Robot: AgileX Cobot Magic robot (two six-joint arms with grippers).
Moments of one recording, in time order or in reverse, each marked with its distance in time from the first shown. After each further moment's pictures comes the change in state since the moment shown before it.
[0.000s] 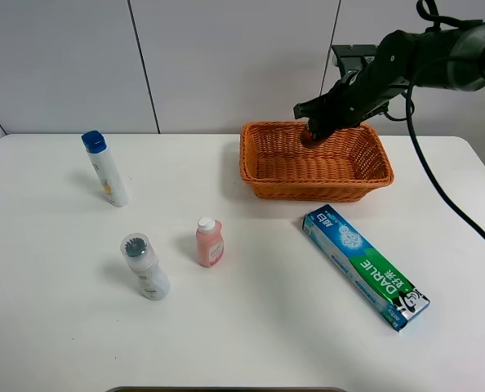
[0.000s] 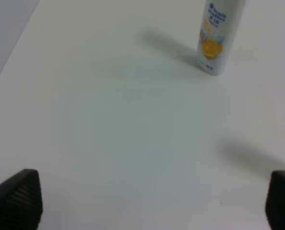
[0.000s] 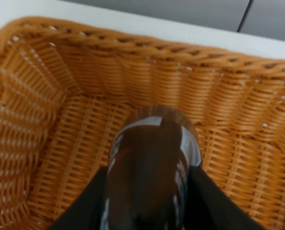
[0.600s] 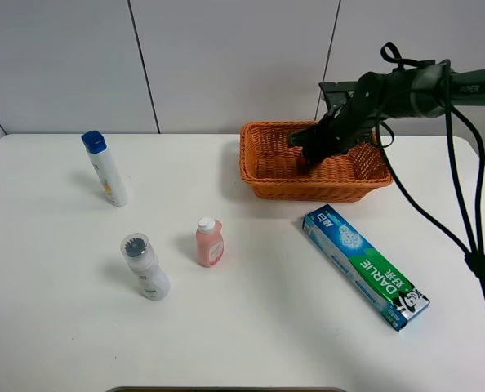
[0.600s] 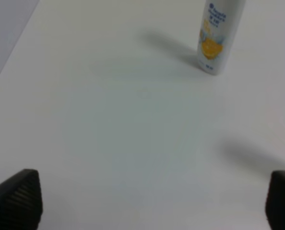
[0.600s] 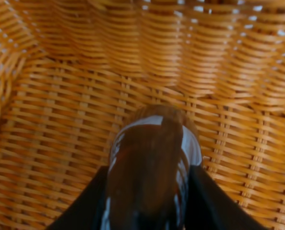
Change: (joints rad) left arm 0.000 0.000 0.000 0.000 0.000 0.000; right arm 0.000 0.138 0.000 0.000 -0.054 -0.001
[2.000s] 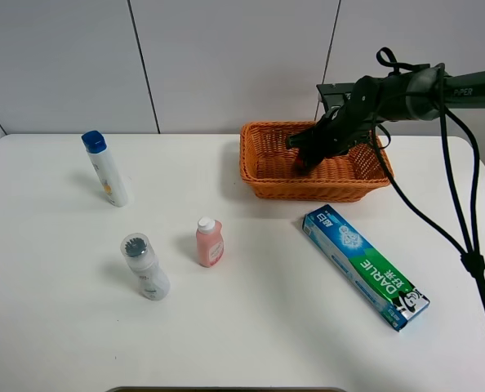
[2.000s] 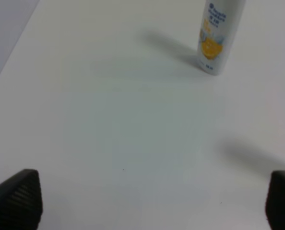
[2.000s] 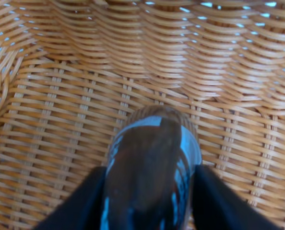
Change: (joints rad) left arm 0.000 0.000 0.000 0.000 0.000 0.000; right arm 0.005 0.011 -0.001 0.000 -0.027 -0.001
